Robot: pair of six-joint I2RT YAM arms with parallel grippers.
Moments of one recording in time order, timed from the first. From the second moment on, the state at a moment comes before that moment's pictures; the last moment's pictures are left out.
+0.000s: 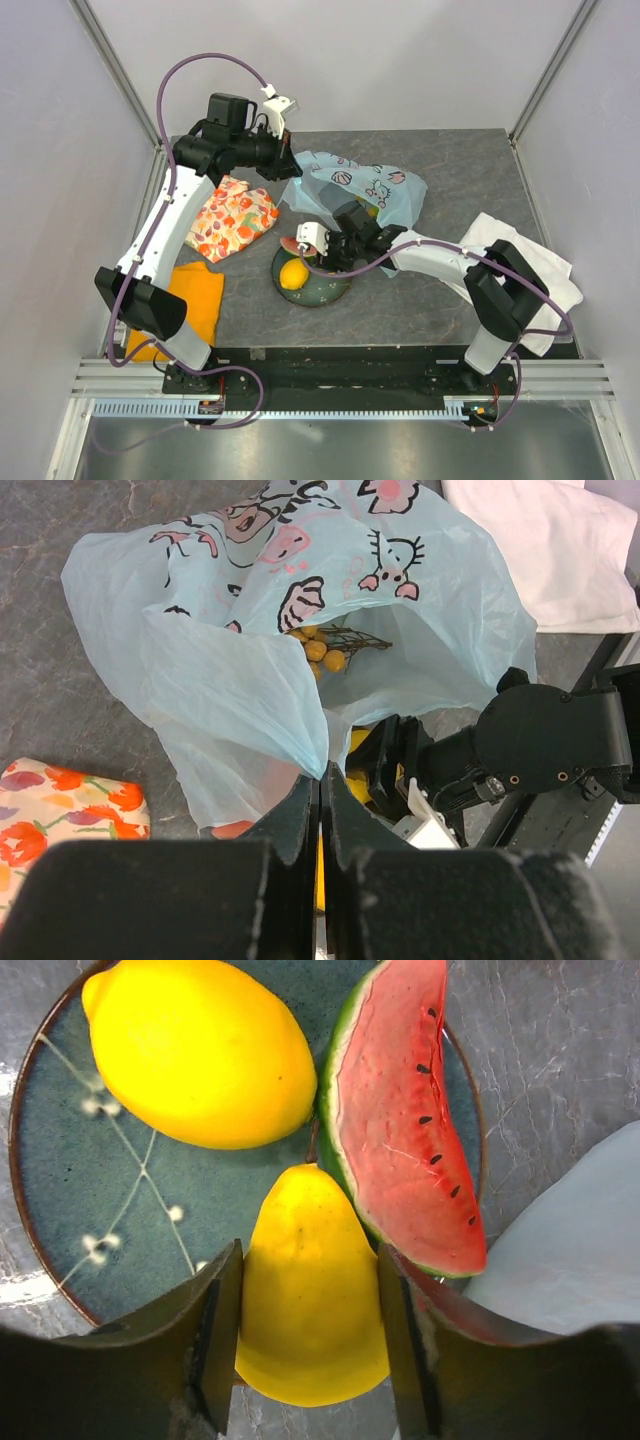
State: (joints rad) left arm -0.35 1.63 1.83 -0.85 0.57 0.11; right arm 0.78 1.71 1.08 -0.19 -0.30 -0.63
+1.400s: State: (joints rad) left arm -0.35 1.70 1.86 -0.81 0.84 0.04; right arm 0.42 1.95 1.57 -0.46 -0.07 -0.37
